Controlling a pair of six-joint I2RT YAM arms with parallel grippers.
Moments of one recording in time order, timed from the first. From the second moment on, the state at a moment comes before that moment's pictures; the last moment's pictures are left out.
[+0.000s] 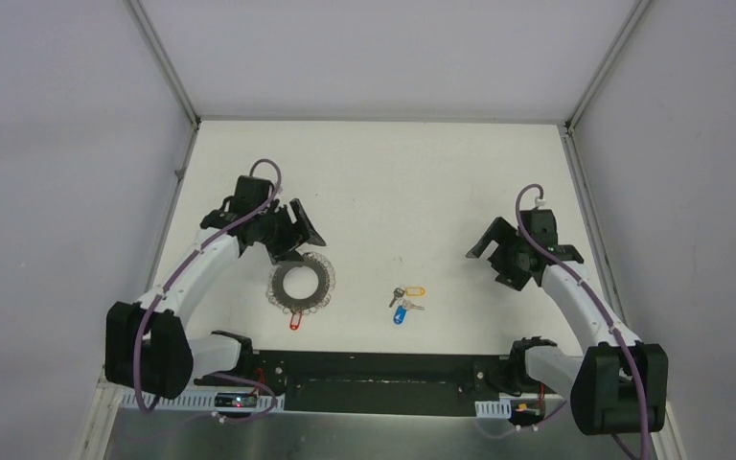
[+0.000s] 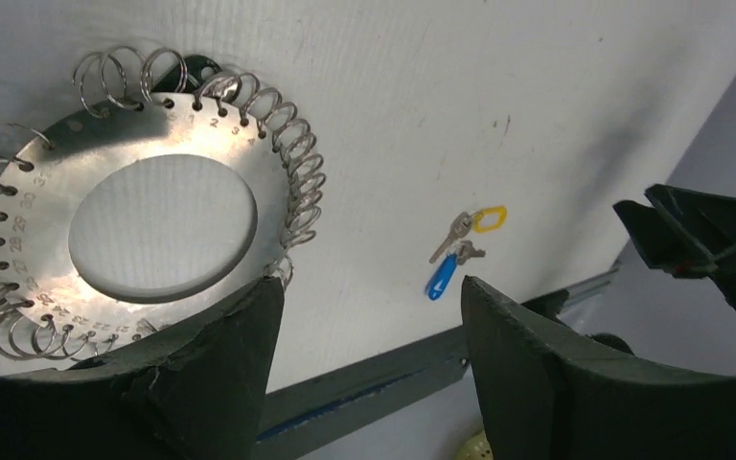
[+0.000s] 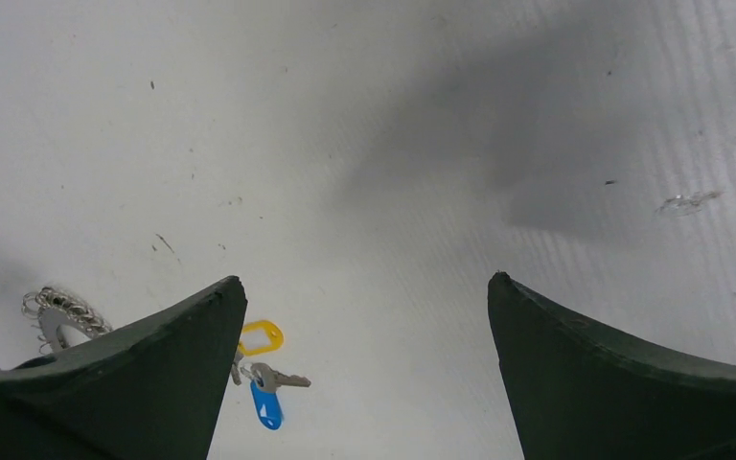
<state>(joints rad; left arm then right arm) -0.18 1.18 0.82 -0.60 0.49 -0.72 0.08 1.06 0.62 -0.58 -0.12 0.69</state>
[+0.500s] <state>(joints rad) -0.39 1.60 1.02 -0.74 0.08 -0.71 0.08 1.04 0.65 -0.60 -0.21 0.67</state>
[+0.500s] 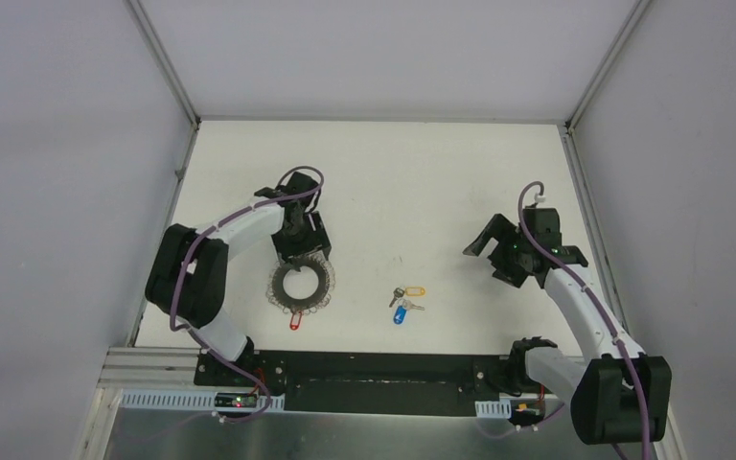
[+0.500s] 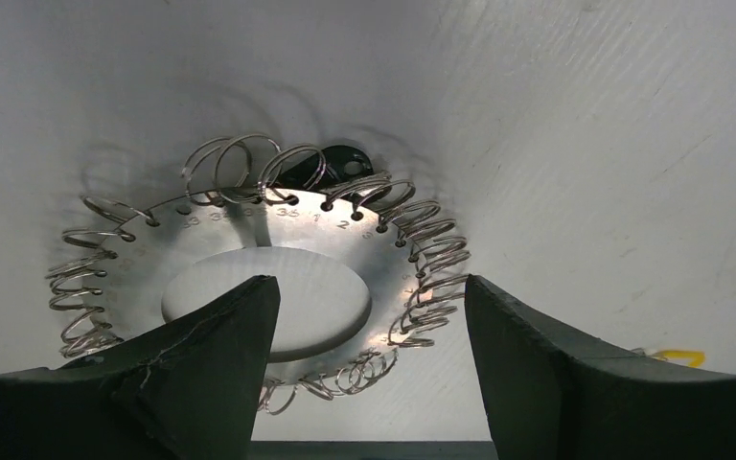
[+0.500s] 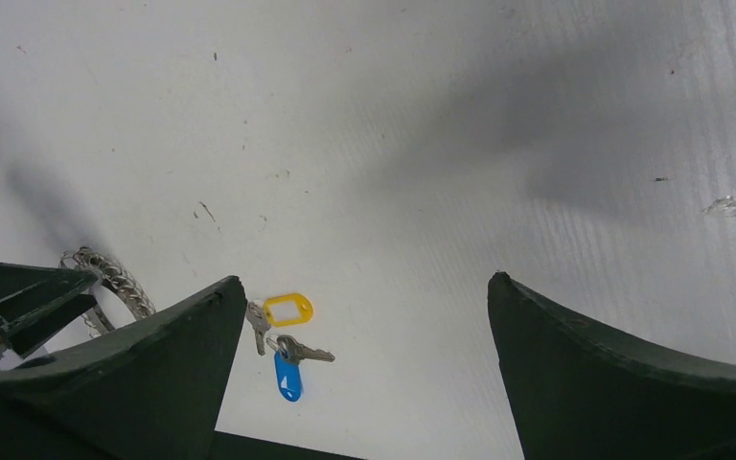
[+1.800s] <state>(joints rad) -0.34 1.20 0.72 -0.36 0.45 -0.76 0.25 1.26 0.86 -0.56 -0.48 0.60</state>
